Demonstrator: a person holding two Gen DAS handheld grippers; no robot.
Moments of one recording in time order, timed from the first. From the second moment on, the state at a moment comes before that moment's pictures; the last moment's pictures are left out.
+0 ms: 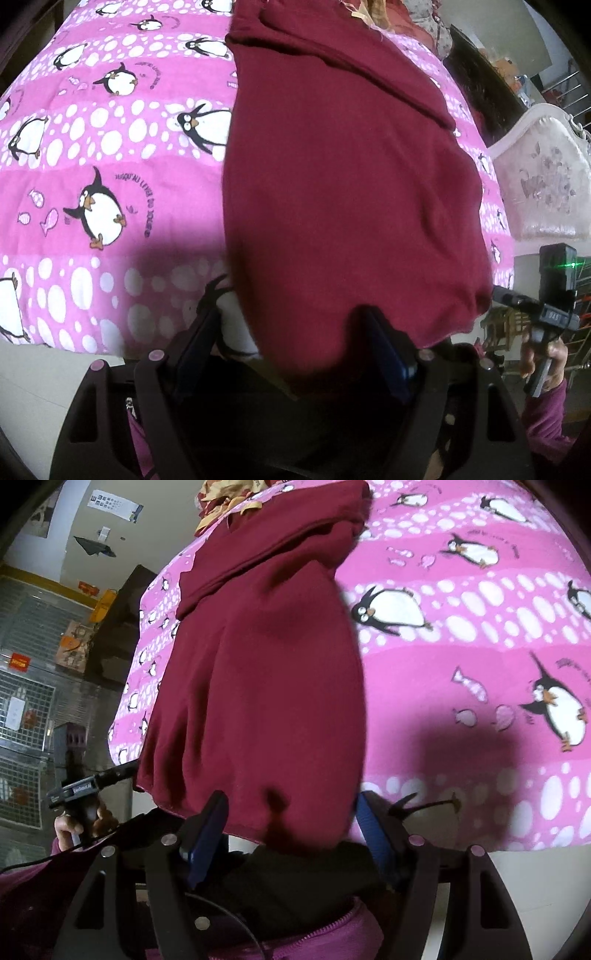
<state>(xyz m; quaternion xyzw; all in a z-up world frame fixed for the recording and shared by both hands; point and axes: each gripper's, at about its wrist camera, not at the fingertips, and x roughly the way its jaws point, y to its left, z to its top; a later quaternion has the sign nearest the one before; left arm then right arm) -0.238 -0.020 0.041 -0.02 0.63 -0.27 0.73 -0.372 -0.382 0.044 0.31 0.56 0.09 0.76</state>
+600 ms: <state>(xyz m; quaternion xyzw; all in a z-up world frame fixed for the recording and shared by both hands) -0.240 -0.038 0.044 -0.01 0.65 -0.29 0.70 -0.370 -0.386 0.040 0.33 0.56 0.10 0.76</state>
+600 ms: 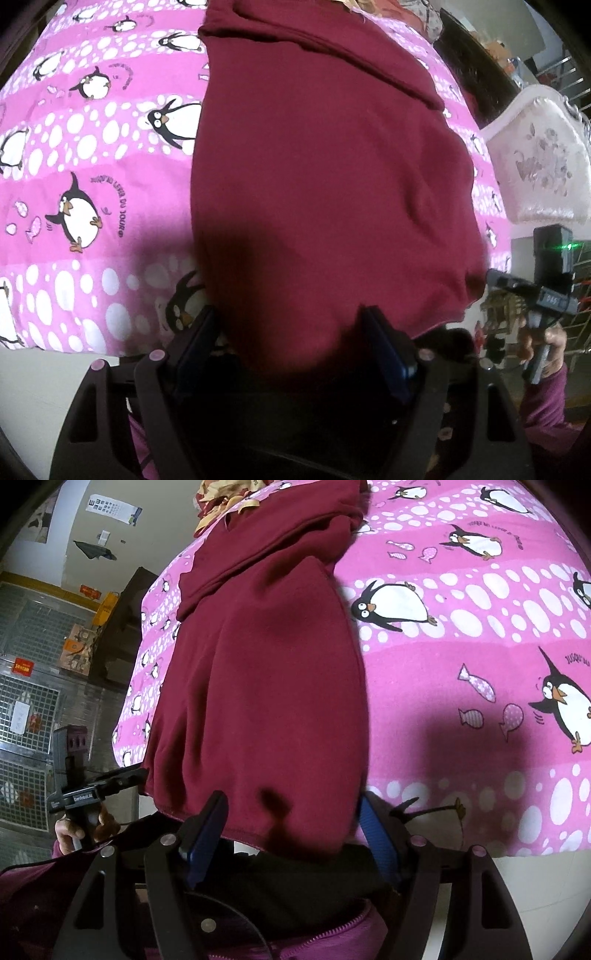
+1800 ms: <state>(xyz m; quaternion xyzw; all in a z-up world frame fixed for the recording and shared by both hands) -0.203 -0.007 0.123 -0.06 0.55 -0.34 0.76 -0.357 -0.392 0.123 0.28 0.46 0.14 0.83</state>
